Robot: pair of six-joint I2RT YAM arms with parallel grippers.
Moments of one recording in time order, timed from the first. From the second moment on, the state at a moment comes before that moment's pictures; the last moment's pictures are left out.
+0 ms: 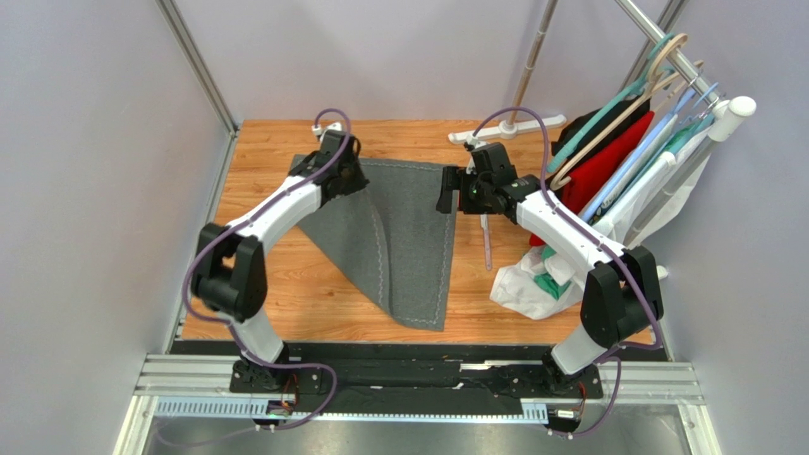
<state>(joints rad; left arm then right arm) -0.39 1.68 1.31 -0.35 -0.14 -0.67 0.46 1.59 1.27 -0.48 -0.09 0.40</state>
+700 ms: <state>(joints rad) -0.50 2.23 2.00 -0.39 0.00 -0.51 0.42 1.62 1.30 -0.49 -0.06 0.39</state>
